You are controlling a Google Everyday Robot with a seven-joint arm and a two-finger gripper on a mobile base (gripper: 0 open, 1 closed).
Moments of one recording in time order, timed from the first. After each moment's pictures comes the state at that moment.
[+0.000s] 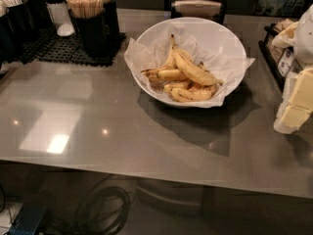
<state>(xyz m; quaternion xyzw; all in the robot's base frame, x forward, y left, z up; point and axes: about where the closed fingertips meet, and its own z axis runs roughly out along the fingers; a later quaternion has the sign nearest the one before) 0.438 -0.217 0.976 -0.60 0.78 -0.03 0.16</state>
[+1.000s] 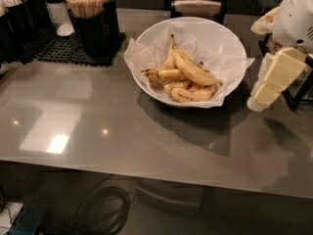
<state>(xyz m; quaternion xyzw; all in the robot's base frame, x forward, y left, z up) 0.477 -0.188 0.984 -0.60 0.77 0.01 0.22</state>
